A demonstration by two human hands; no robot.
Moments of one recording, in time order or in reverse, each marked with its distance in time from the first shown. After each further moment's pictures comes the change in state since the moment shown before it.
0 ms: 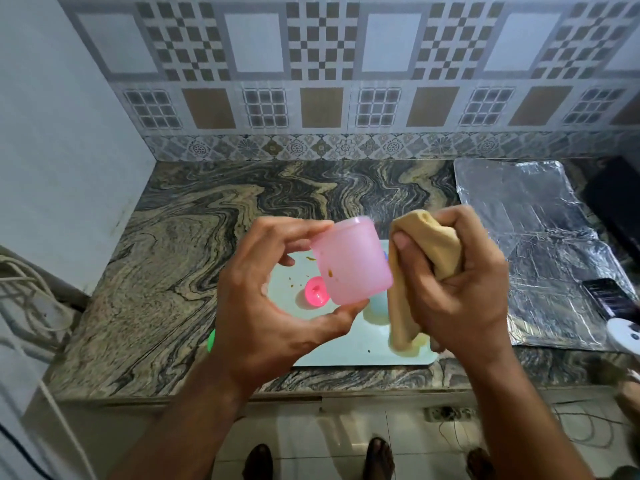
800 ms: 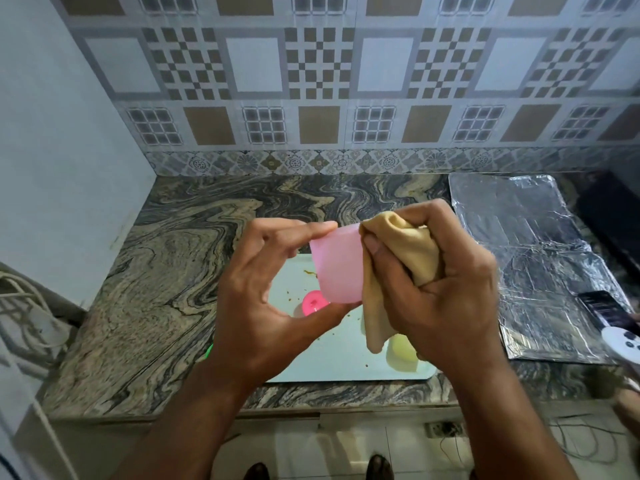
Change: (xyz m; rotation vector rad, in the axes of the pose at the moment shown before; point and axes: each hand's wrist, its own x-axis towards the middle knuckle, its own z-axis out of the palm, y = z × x) left_hand 0.014 -0.001 0.004 -0.012 0.037 0.080; right_hand 0.011 -0.036 0.007 -0.018 -0.037 -0.148
